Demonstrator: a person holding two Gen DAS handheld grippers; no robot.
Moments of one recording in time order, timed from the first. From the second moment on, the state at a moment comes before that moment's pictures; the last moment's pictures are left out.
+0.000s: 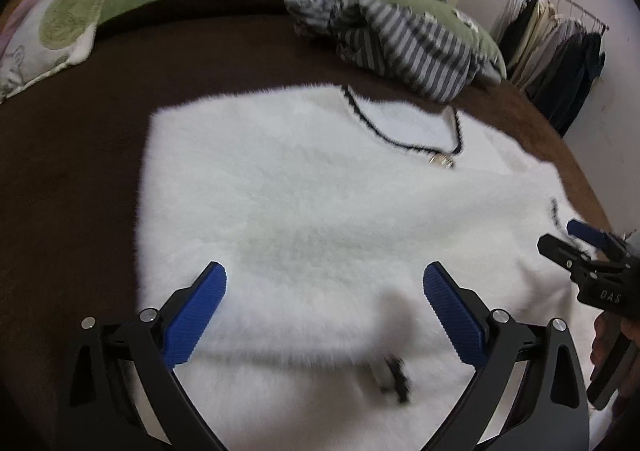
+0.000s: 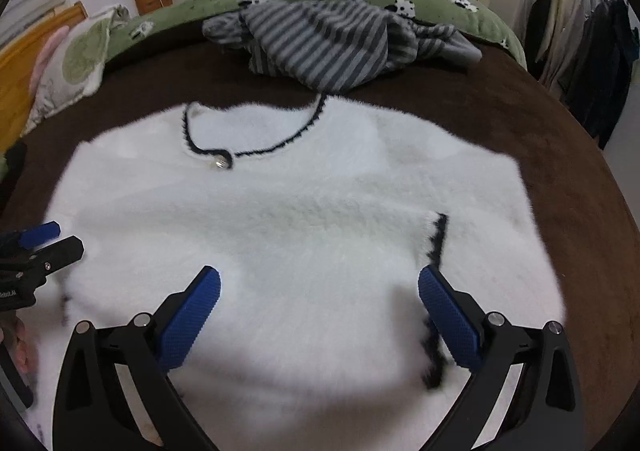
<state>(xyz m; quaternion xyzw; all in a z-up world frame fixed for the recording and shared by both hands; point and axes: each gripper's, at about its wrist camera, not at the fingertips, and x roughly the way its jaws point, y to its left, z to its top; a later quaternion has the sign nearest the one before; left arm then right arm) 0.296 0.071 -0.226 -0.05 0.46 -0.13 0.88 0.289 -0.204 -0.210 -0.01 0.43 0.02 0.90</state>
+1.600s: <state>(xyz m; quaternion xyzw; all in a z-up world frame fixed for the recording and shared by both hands) -0.002 0.174 -0.199 -0.12 0.49 -0.07 0.86 -0.009 -0.316 -0.178 0.02 0.38 0.02 0.92</state>
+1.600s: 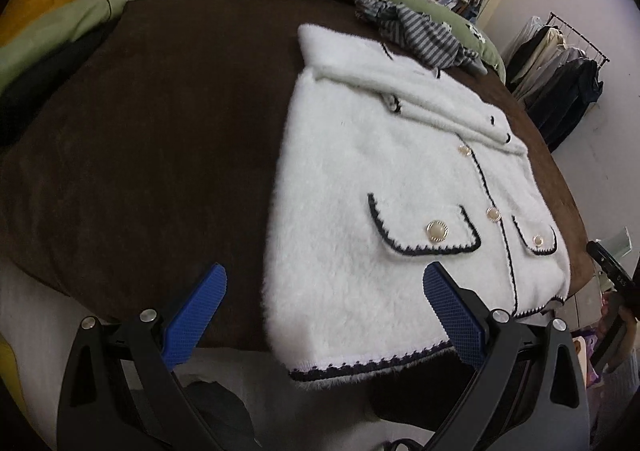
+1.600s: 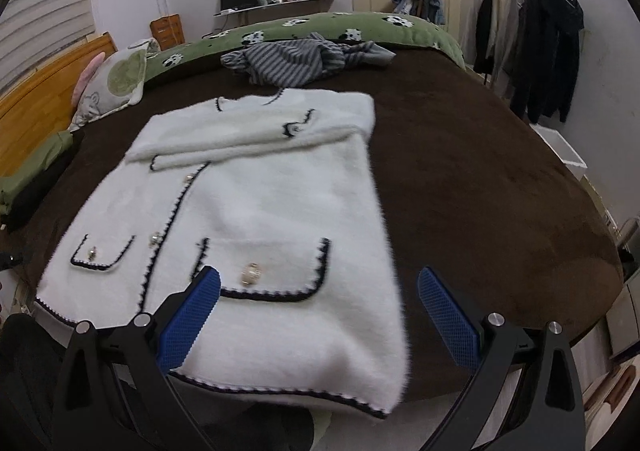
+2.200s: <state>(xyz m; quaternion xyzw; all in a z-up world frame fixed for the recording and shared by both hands) -0.005 0.173 -0.241 -0.11 0.53 -0.09 0.84 -0.012 -0.350 -0.248 0.10 0.42 0.09 0.90</state>
